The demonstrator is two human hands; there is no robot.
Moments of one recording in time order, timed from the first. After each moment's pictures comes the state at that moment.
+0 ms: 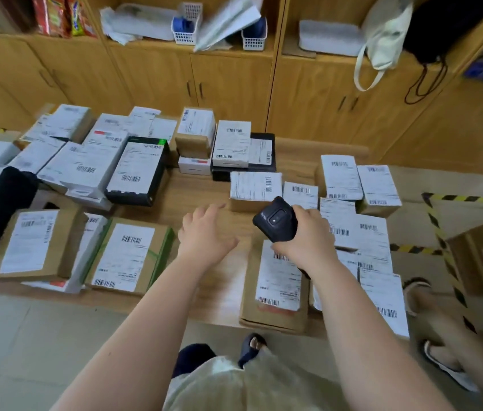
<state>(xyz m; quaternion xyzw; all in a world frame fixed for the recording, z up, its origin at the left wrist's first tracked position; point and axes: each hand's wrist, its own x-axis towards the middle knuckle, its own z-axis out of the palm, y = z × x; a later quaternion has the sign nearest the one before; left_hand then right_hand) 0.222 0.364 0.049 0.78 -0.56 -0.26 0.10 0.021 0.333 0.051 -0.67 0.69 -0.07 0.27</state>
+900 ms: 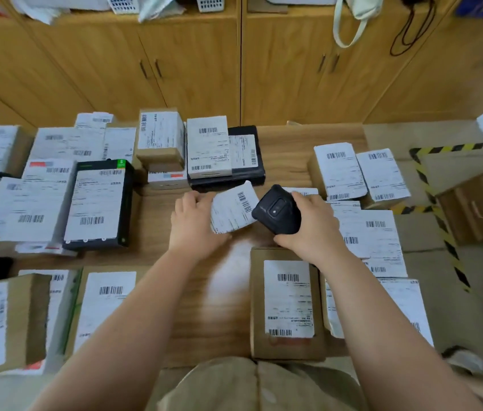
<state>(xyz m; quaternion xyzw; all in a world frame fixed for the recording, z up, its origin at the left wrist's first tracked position) 0.246 0.243 -0.001 0.71 -0.67 -0.21 0.07 0.022 0.254 0.038 -0.64 0.71 -0.07 0.29</state>
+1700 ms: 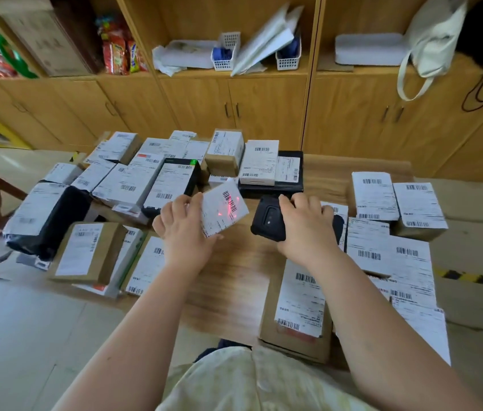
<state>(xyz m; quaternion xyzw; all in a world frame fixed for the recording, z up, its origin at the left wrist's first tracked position) 0.259 0.362 0.068 0.82 -0.55 0.04 0.14 0.049 0.297 0.083 -0.83 0.54 -0.02 0.11</state>
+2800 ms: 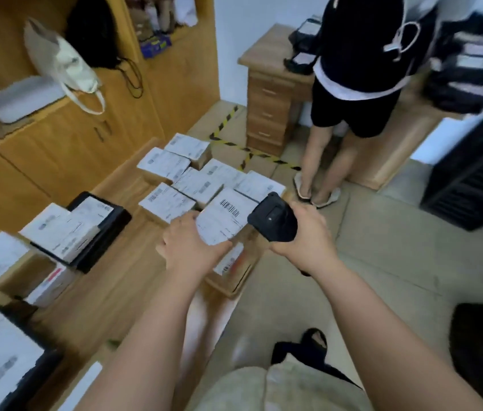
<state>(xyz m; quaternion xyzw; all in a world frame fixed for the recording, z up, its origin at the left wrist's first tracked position) 0.184 0.373 0.073 0.43 -0.85 -0.28 0.07 0.063 0.548 0.086 -0.23 0.91 -0.31 0.13</state>
